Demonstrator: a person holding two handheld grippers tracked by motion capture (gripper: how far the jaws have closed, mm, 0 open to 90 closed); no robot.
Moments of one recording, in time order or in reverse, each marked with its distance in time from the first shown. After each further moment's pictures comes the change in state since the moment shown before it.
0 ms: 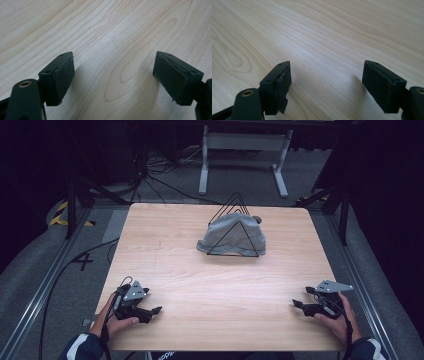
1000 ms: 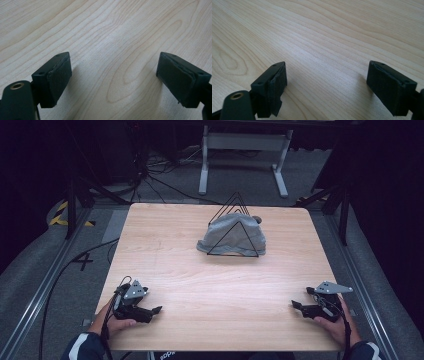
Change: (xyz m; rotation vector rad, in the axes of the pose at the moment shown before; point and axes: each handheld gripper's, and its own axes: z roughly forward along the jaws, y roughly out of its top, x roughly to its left) left arm 0.002 0.002 0.002 0.010 0.018 0.000; right arm 0.001 -0.003 0.003 -0.016 -0.021 0.026
